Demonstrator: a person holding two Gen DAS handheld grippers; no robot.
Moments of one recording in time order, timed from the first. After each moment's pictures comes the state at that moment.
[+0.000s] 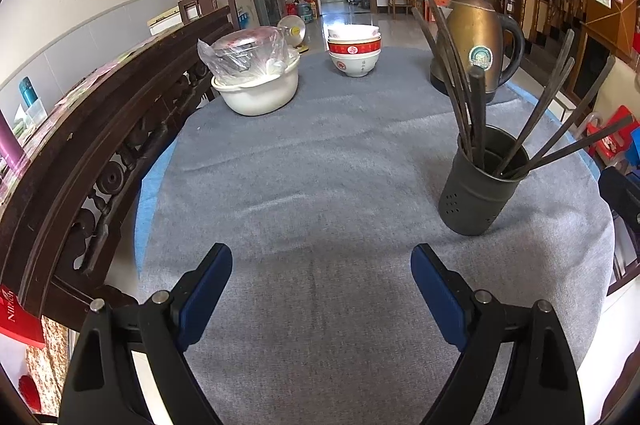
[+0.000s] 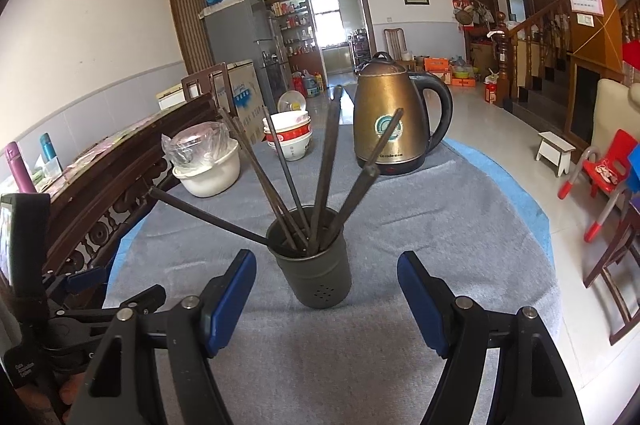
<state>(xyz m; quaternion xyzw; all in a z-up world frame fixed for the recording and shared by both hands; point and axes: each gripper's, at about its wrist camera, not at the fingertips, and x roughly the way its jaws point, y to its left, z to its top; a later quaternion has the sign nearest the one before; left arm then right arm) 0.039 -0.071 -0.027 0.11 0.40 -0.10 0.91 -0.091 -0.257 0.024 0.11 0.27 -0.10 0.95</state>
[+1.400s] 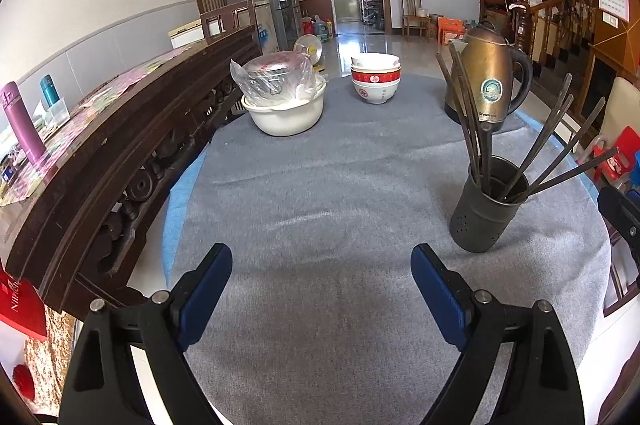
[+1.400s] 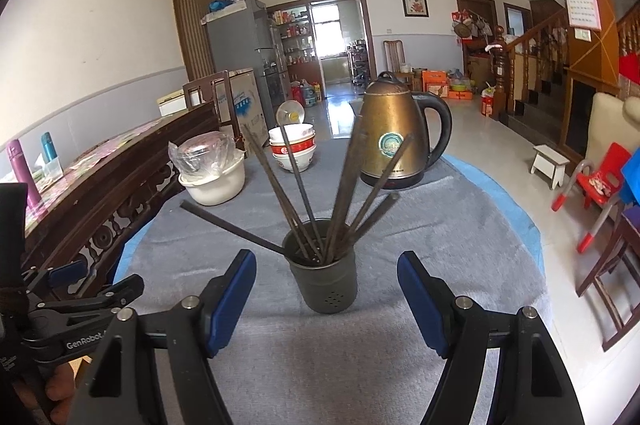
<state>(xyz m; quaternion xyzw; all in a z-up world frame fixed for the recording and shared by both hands) 0.022 -0.048 0.002 0.10 0.36 -0.08 0.92 -0.105 -0.246 0.043 0.11 0.25 -0.11 0.96</state>
